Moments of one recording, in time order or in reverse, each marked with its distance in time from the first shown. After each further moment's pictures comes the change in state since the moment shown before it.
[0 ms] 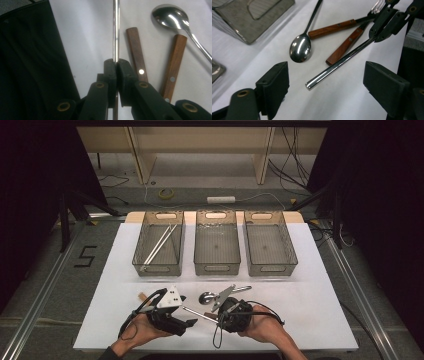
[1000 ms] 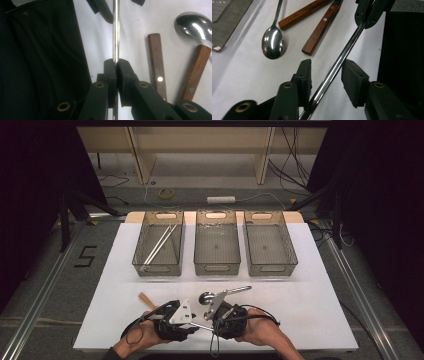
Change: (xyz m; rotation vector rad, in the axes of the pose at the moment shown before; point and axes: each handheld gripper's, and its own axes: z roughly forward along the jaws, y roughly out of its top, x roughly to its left) left arm -0.022 0.001 0.010 0.131 -0.063 0.214; right arm 0.014 0.007 0.002 0.008 0.060 -0.088
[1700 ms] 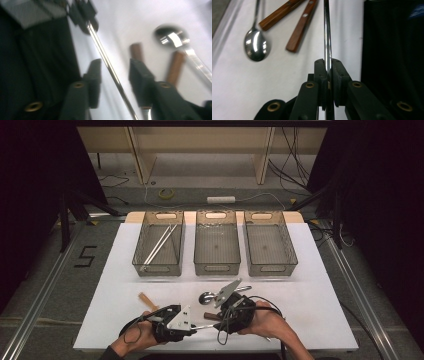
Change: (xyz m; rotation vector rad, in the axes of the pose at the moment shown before) left arm 0.000 -0.003 -0.005 0.035 -0.070 0.087; right arm -0.023 -0.010 -0.026 -0.154 0.004 0.082
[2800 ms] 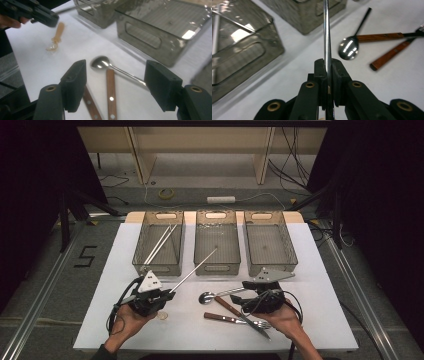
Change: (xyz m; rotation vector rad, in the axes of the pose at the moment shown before) left arm 0.050 -0.030 -0.043 -0.193 0.353 -0.533; right arm -0.037 -0.054 -0.028 -0.429 -0.236 0.322
